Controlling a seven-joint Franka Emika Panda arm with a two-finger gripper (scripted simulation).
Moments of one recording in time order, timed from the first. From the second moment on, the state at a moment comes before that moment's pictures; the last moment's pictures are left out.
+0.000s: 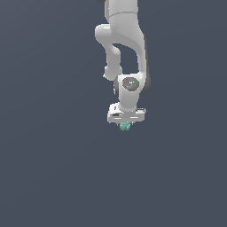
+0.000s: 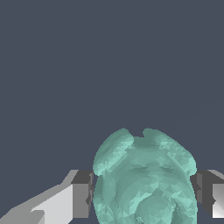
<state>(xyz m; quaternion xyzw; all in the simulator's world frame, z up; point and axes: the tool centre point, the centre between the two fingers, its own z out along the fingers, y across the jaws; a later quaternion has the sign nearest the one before) -0.072 0.068 0.042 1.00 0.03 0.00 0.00</state>
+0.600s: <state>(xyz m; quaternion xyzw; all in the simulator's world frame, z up) -0.058 0.092 0.047 1.00 0.03 0.00 0.00</state>
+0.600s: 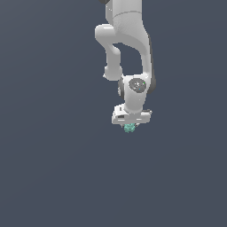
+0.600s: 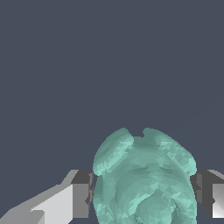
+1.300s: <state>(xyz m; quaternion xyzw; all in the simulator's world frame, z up) -0.002 0.187 0.066 1.00 0.03 0.00 0.00</state>
